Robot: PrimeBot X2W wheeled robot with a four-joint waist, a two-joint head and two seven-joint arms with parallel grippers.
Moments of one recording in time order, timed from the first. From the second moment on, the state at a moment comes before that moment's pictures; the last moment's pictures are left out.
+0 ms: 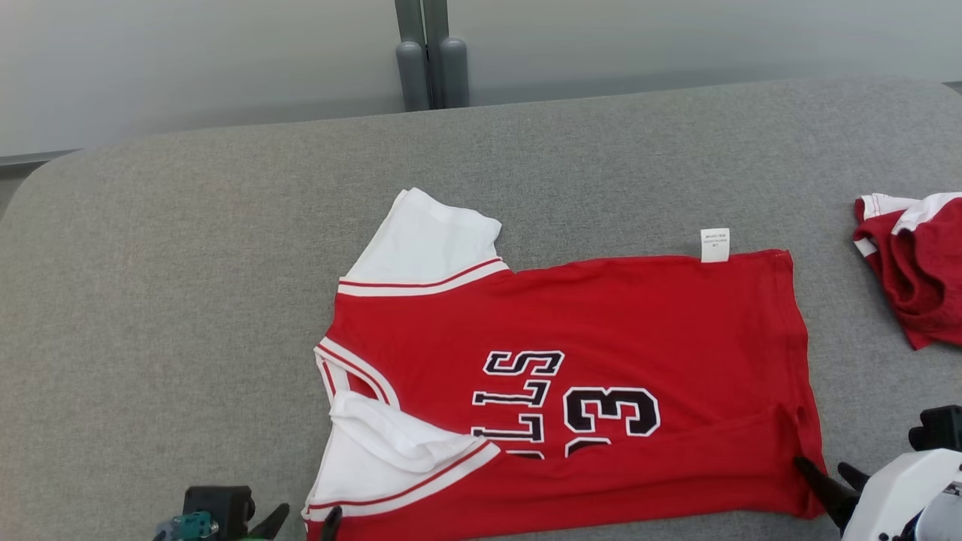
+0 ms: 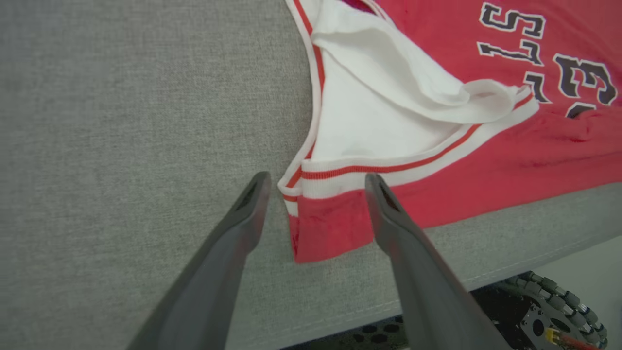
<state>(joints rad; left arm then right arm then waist) 0.14 0.46 -0.47 -0.06 -0.70 0.16 0.29 0.15 -0.23 -0.15 0.04 0.60 0.13 0.59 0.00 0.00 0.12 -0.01</state>
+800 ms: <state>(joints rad) -0.56 0.49 -0.48 0.15 -0.69 -0.09 0.44 -0.26 -0.26 -0.13 0.11 0.51 0.13 0.34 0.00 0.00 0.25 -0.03</state>
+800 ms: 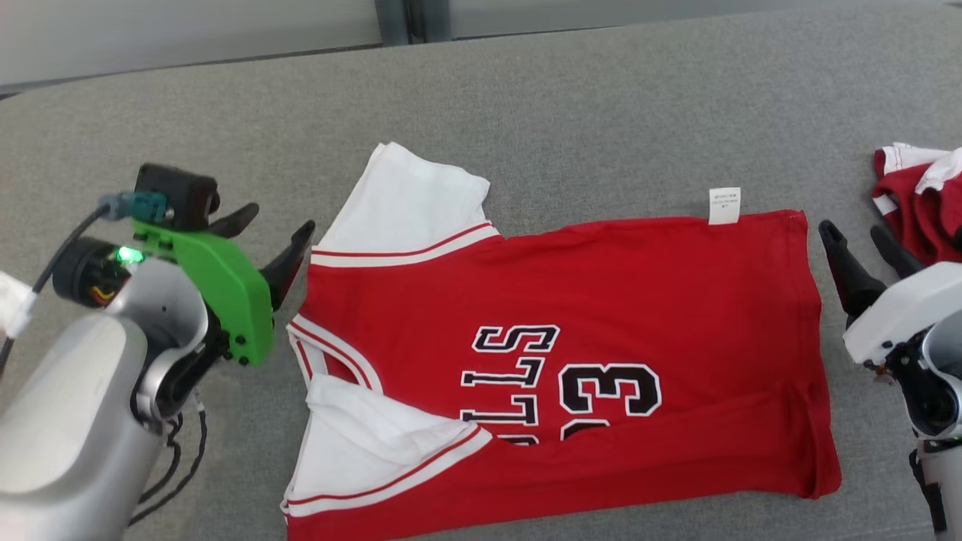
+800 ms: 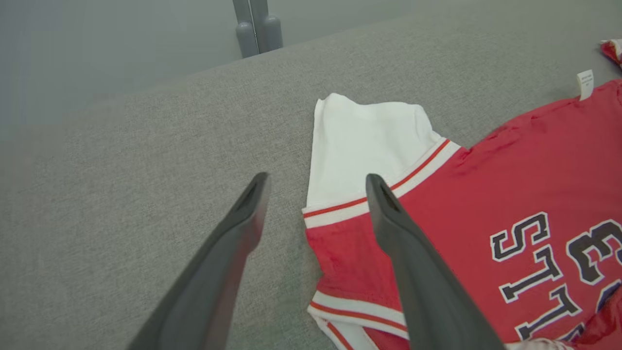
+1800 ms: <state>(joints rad) -1.12 0.59 -0.88 0.52 -0.99 -0.13 0.53 -0.65 -0.32 0.22 0.44 0.67 0.13 0.17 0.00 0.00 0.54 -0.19</state>
